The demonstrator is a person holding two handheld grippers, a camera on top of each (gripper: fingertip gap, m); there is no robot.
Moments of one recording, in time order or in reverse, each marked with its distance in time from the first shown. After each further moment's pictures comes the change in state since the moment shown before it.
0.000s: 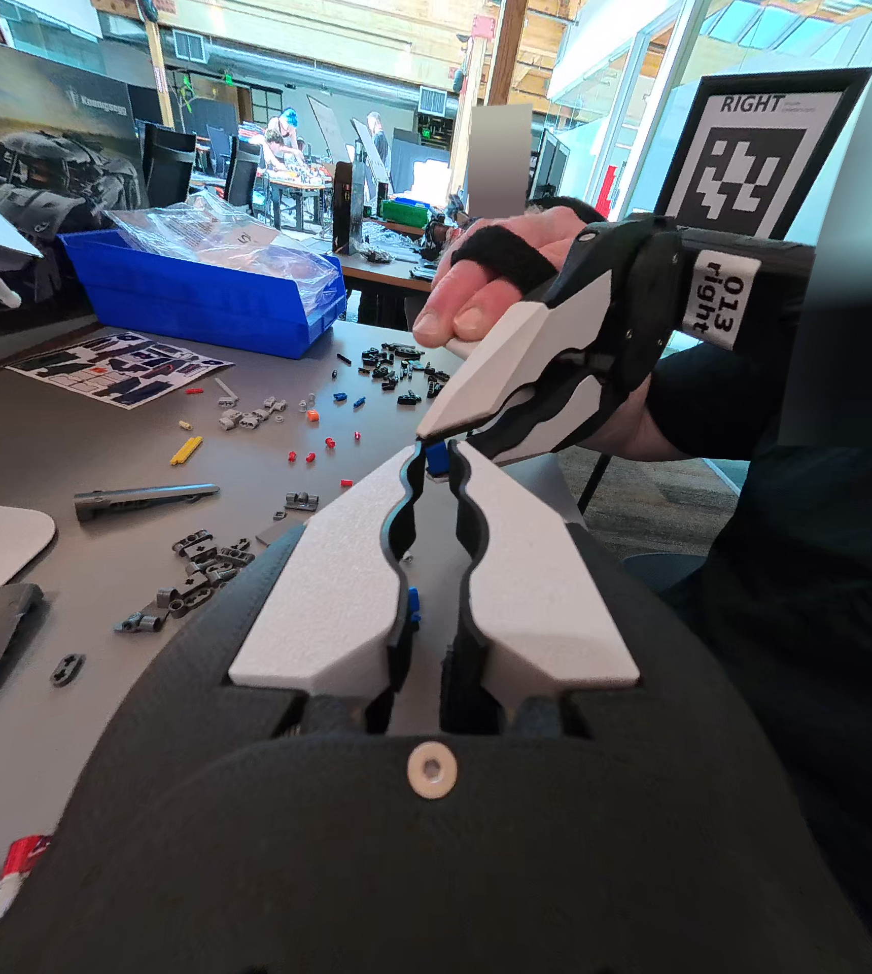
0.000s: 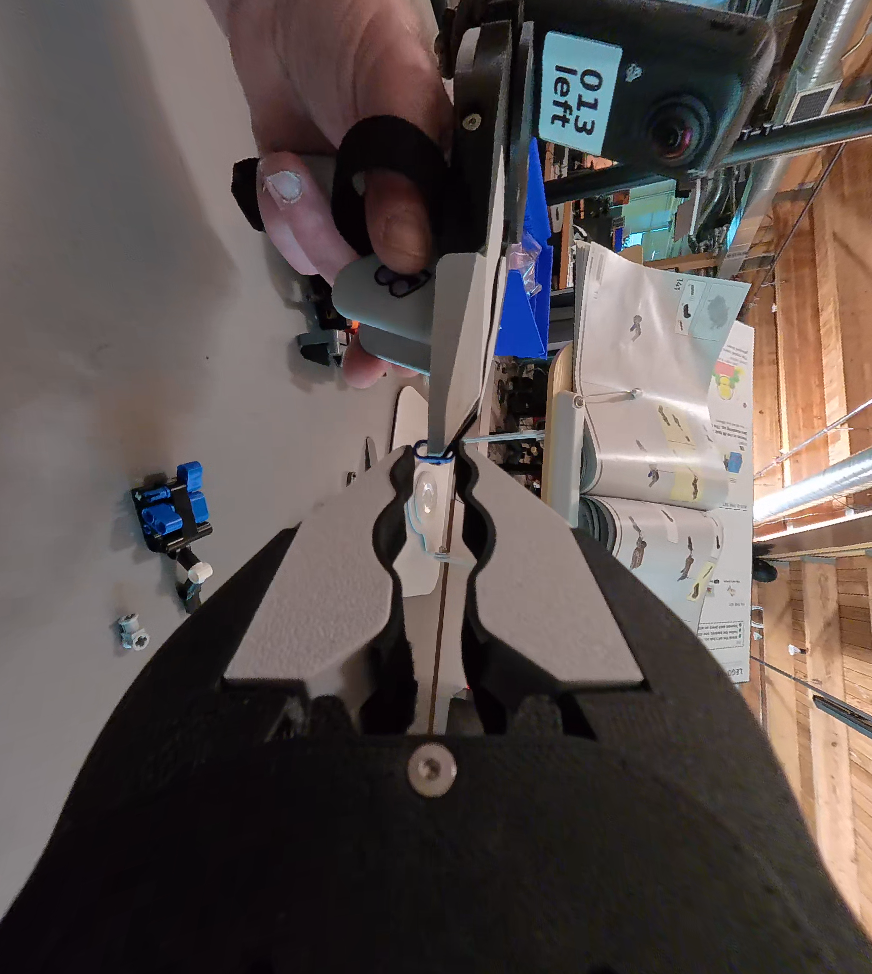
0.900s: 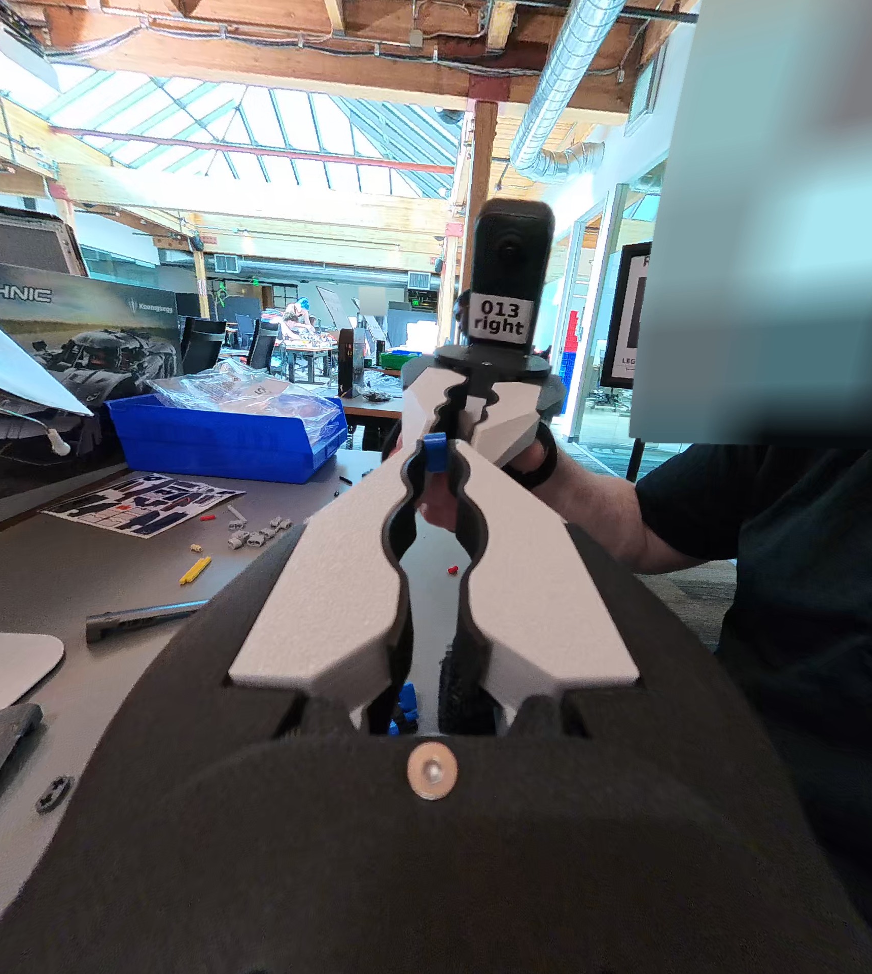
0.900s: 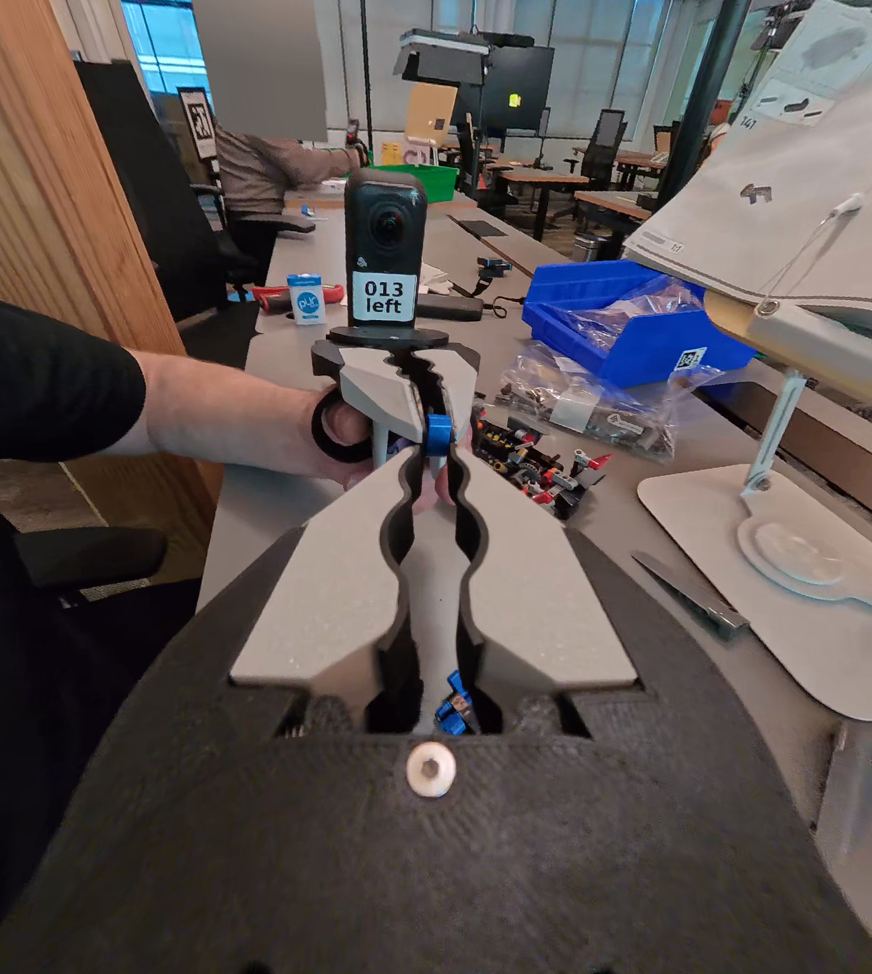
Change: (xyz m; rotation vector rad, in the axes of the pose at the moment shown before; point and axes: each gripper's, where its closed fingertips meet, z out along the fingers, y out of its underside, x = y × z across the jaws) left arm 0.016 -0.037 -0.014 0.286 0.027 0.086; right arm 0.028 -0.023 -0.014 0.494 -0.292 1.188
